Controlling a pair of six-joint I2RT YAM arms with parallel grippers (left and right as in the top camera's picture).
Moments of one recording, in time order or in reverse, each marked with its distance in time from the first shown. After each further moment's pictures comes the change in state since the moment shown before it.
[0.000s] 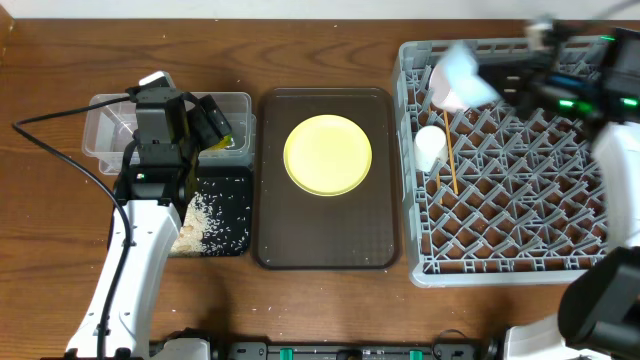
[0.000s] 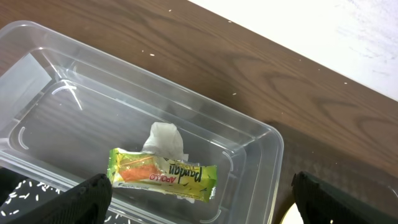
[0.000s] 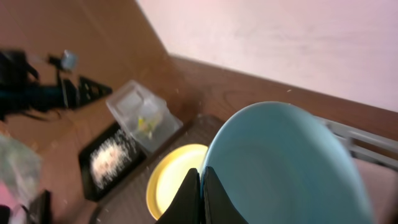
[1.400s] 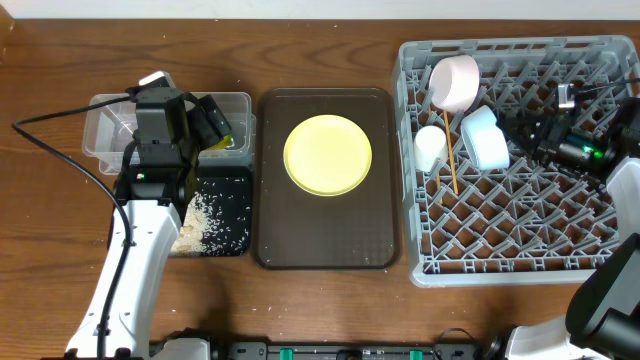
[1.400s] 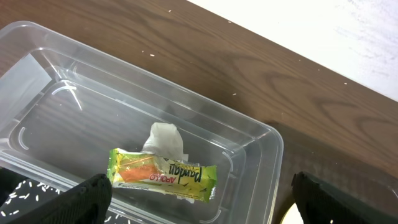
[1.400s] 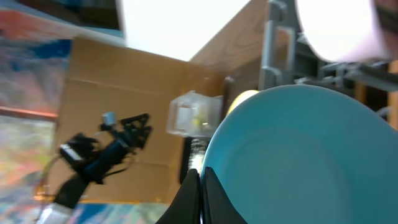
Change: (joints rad) left arm 0.000 0.000 0.000 0.000 0.000 0.000; right arm -0.127 0.000 -0.280 -0.080 -0.101 0.459
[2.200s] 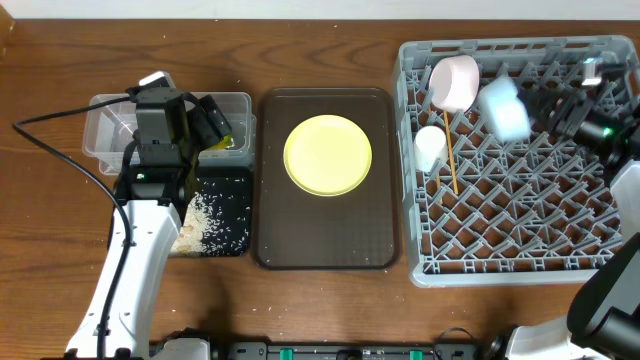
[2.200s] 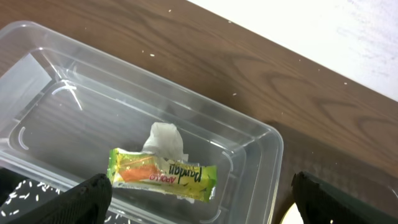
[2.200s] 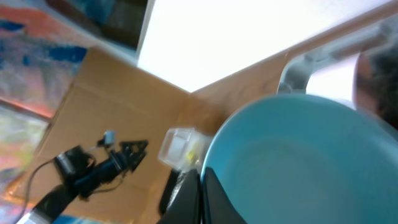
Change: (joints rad) left arm 0.000 0.000 0.000 0.000 0.000 0.000; right arm -0.027 0.000 -0.012 0.669 -0.003 0.380
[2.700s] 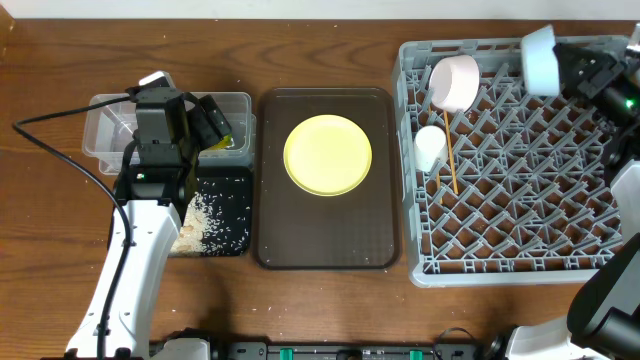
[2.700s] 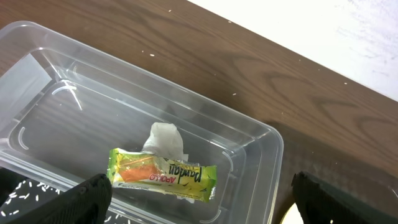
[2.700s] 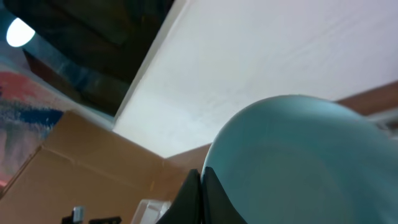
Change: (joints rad) left arm 0.000 0.000 0.000 0.000 0.000 0.000; right arm 0.000 0.004 0.003 0.439 0.275 0.353
